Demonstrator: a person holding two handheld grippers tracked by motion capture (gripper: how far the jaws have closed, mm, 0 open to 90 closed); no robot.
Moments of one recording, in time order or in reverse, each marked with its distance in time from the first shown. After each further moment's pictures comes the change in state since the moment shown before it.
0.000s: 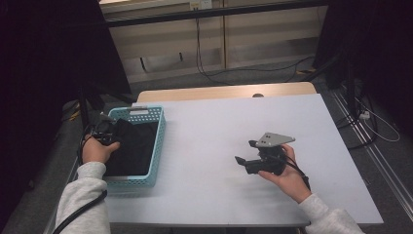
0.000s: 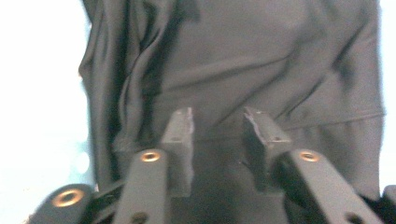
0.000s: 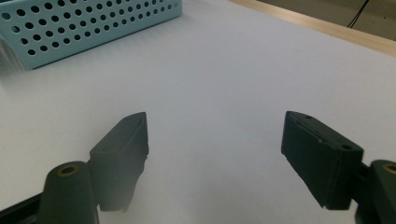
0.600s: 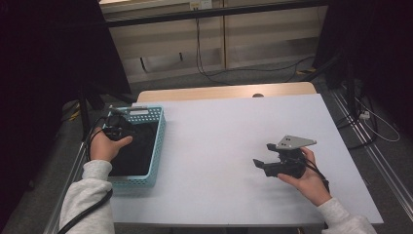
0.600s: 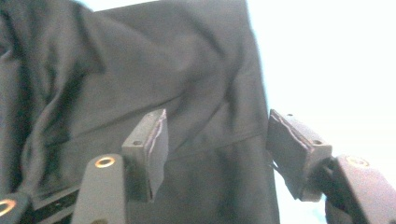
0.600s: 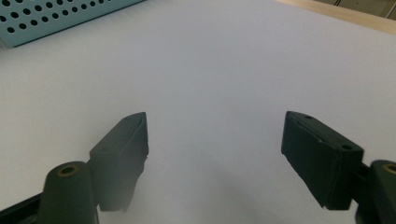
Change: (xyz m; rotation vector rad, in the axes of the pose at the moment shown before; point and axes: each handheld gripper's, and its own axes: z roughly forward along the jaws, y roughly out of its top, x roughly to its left) left arm -0.047 0.011 -0.014 -0.079 -0.098 0.122; right arm -0.028 -0.026 -0.033 0.040 -0.025 0.038
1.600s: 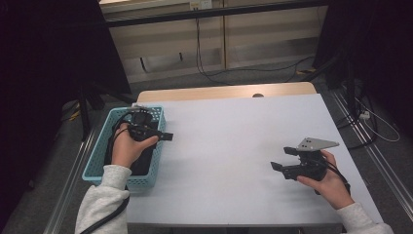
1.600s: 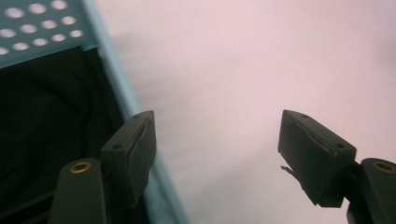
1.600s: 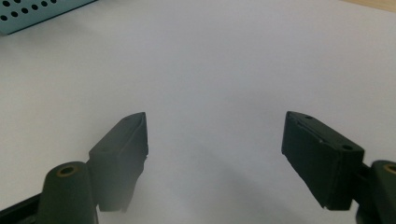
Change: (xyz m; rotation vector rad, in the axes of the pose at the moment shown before) left arm -0.084 0.007 0.002 -0.082 -0.164 0.176; right arm -0.026 -0.021 -0.034 0.024 -0.009 0.044
